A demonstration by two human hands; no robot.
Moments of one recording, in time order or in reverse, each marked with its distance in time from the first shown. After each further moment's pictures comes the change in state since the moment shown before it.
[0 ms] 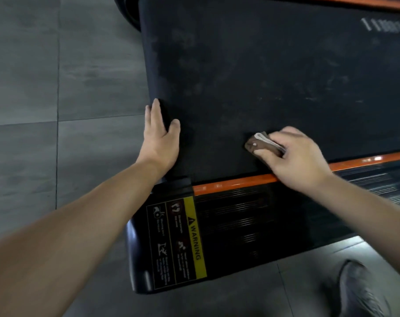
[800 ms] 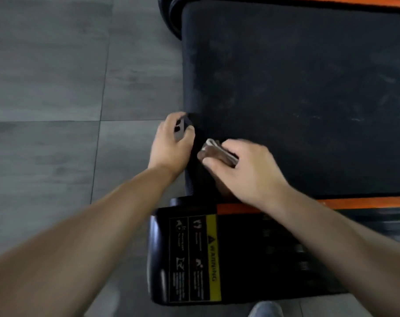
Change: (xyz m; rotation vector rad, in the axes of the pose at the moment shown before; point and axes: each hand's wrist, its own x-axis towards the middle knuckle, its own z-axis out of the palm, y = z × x) left_hand 0.002 0.014 -0.032 0.102 0.187 -0.008; right_hand 0.031 -0.118 0.043 0.259 -0.138 -0.185
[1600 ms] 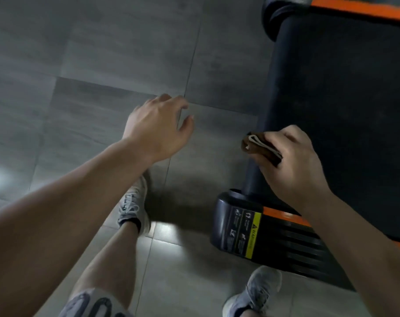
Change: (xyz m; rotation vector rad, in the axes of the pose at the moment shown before) left_hand -0.023 0.126 -0.240 0.840 -0.046 -0.025; right_hand 0.047 -0.121 -0.076 0.040 -0.172 -0.143
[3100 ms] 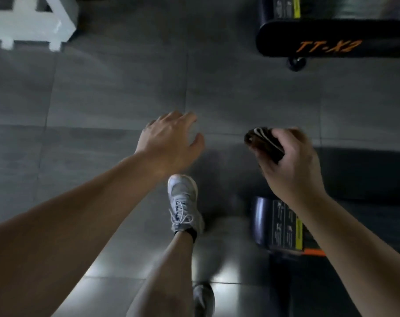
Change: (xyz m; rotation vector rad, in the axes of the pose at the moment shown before) left_hand 0.654 0.037 -0.181 0.023 -0.112 0.167; right_hand 0.640 0.034 -0.132 -0.076 0.271 0.153
